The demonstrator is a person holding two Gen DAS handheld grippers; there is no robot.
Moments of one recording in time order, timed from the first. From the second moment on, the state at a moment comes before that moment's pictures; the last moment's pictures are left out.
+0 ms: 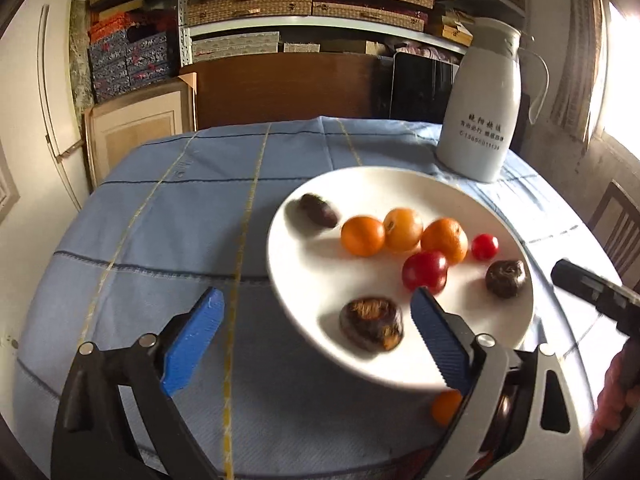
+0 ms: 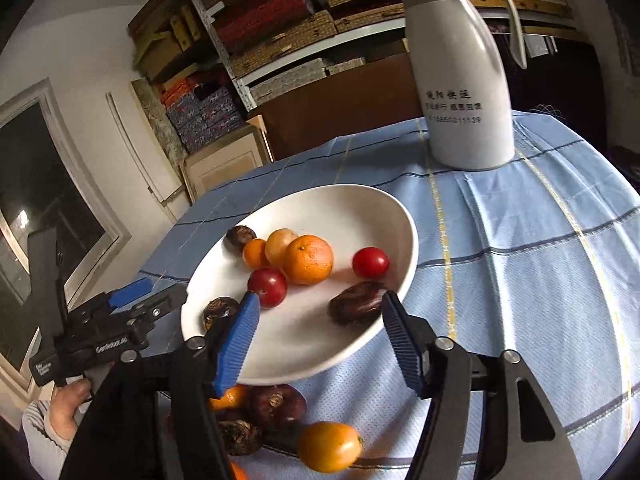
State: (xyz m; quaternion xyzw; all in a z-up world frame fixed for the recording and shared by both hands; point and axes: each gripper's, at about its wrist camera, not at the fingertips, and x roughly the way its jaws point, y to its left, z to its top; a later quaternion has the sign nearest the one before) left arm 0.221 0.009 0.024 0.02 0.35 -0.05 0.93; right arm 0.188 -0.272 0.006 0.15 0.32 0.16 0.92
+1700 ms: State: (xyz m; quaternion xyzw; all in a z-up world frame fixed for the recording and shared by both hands) left arm 0.147 0.027 -0.005 0.03 0.37 -0.05 0.93; right arm 0.131 -0.303 -0.017 0.20 0.34 0.13 0.91
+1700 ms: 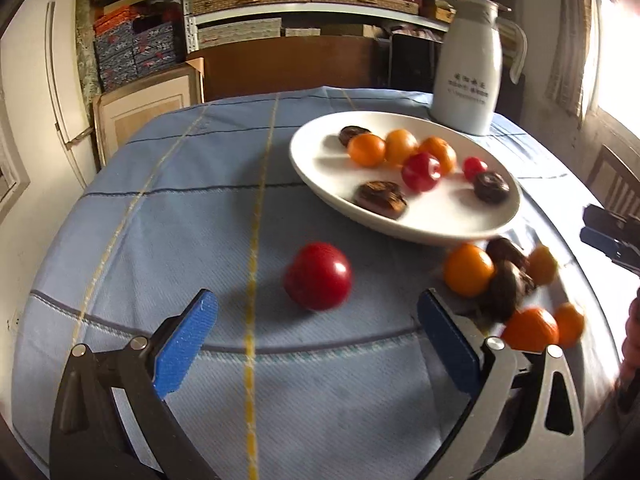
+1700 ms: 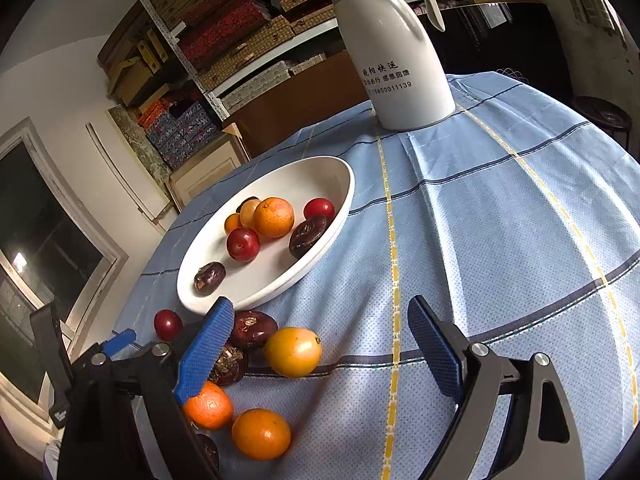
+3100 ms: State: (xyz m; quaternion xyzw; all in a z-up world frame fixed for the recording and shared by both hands) left arm 0.175 0.024 -0.026 -0.01 0.43 -0.10 0.90; right arm 0.145 -0.262 -0.043 0.12 0.42 0.17 0.88
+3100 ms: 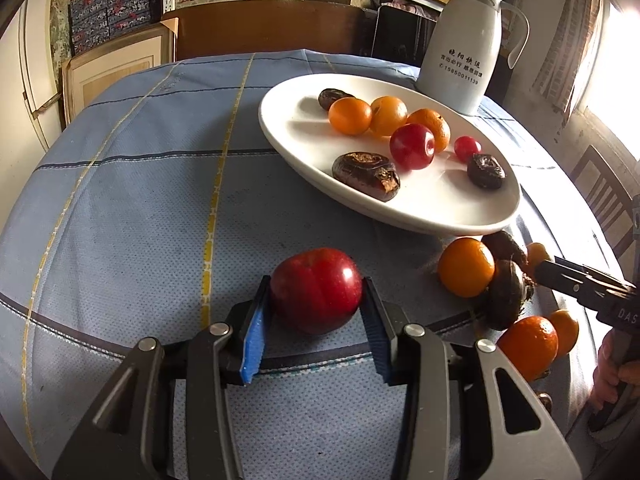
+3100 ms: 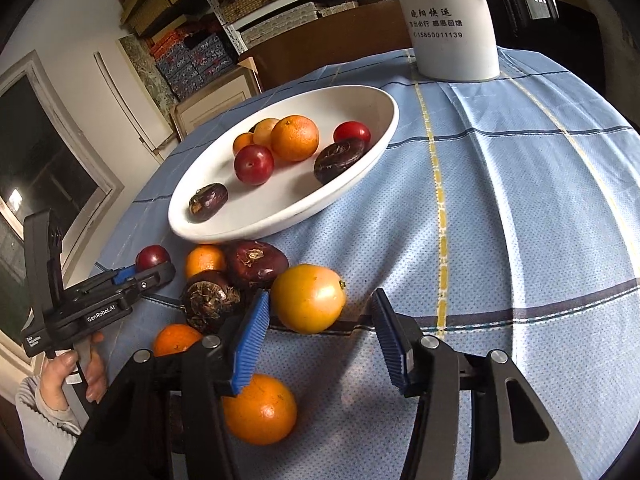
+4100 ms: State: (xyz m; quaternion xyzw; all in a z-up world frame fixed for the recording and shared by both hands) left arm 0.218 -0.004 0.037 -0.02 0.36 -0.11 0.93; right arm 0.183 -0.243 0.013 0.11 0.35 0.20 0.91
